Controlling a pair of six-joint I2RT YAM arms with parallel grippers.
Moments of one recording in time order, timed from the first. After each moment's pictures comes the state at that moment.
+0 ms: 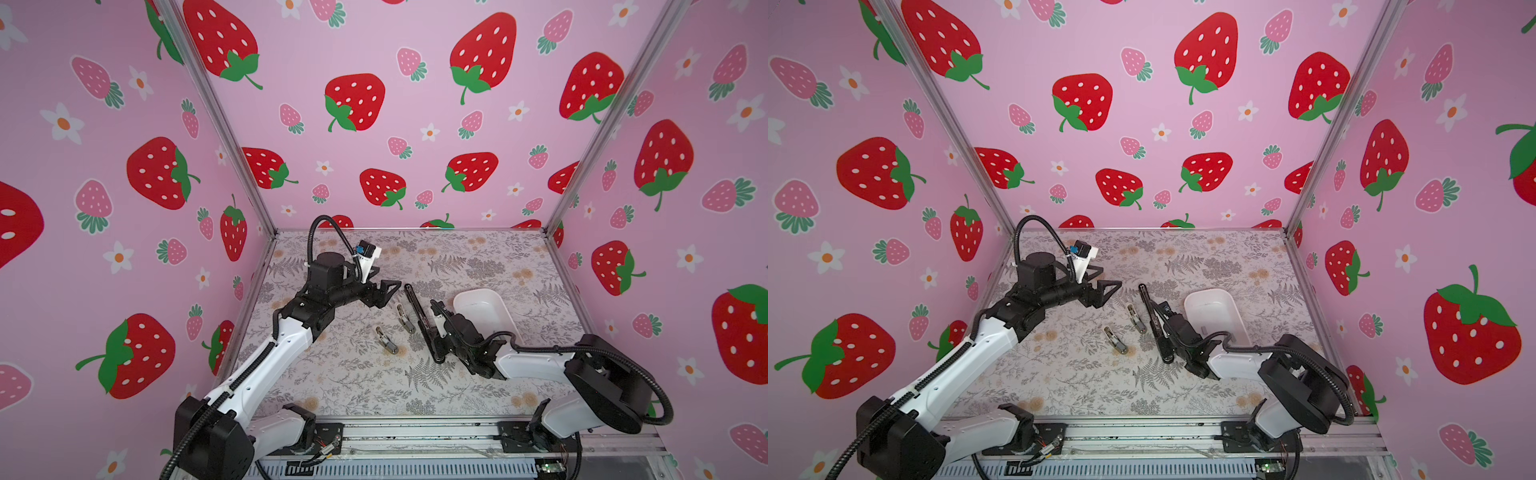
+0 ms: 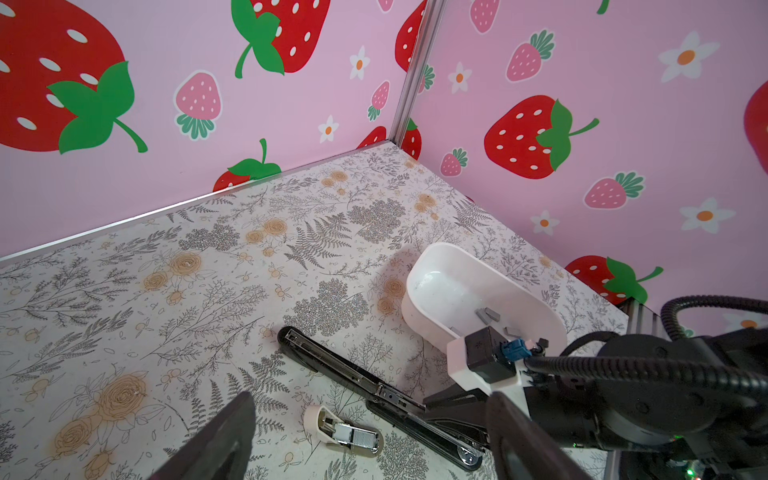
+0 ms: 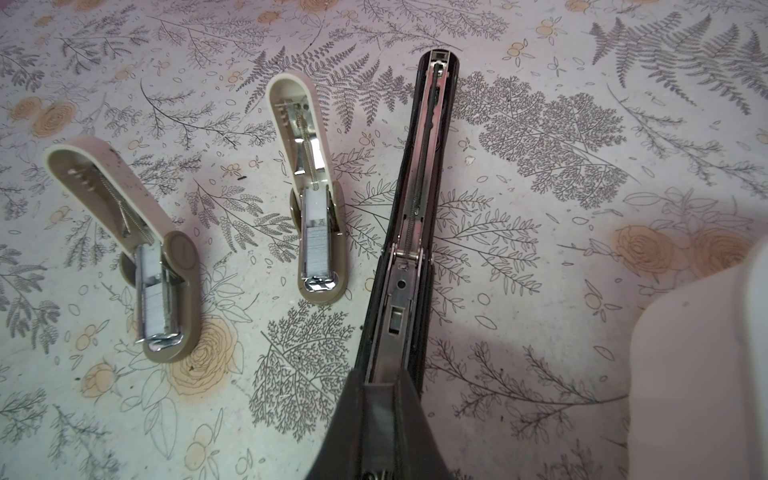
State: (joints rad) left arm -0.39 1.19 0.97 -0.18 0.48 -0.03; right arm 0.96 1.49 0.53 0.30 0.17 0.23
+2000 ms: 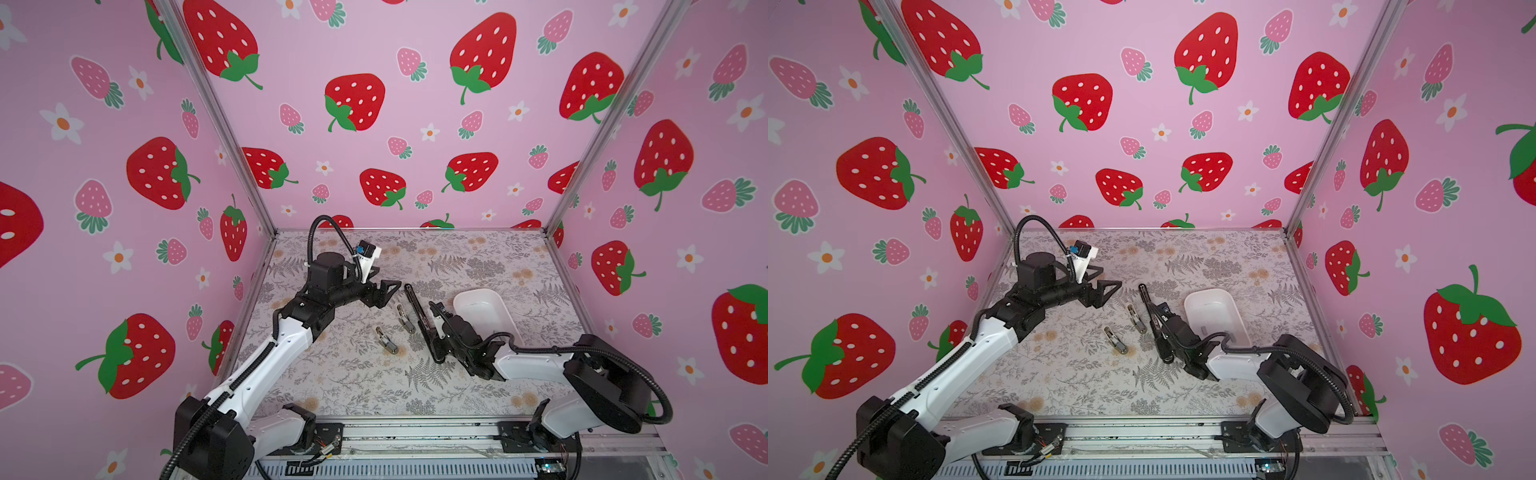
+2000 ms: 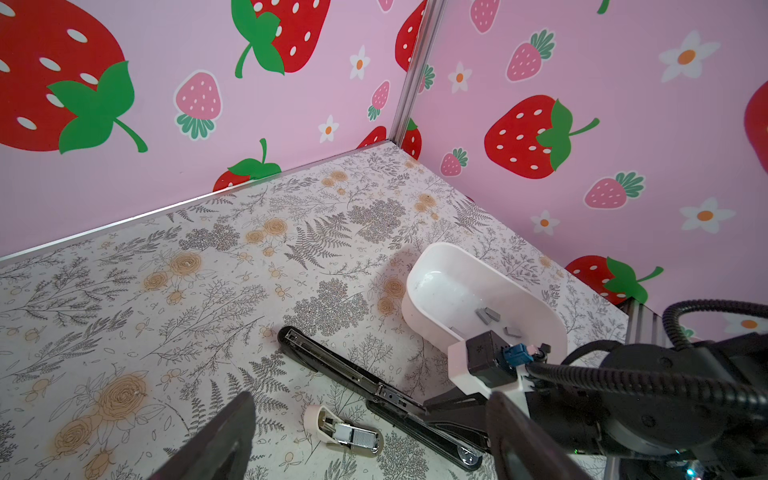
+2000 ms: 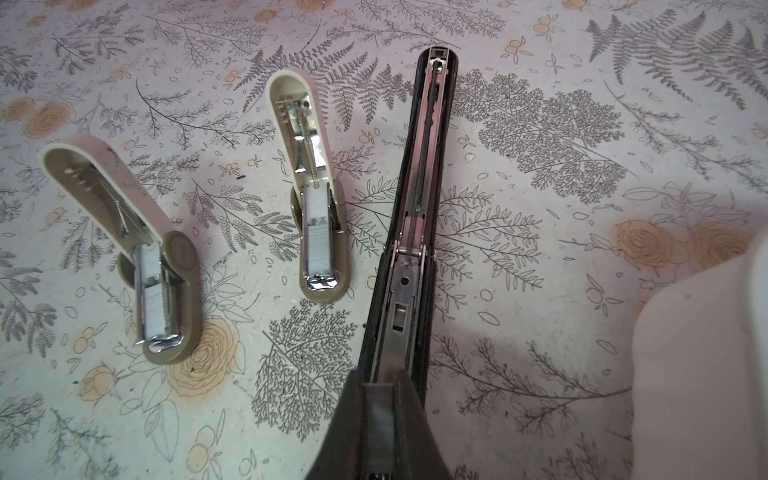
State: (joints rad) left arm -0.39 1.19 0.97 -0.18 0.48 -0.03; right arm 0.98 1.50 0.53 0.30 0.20 0.25
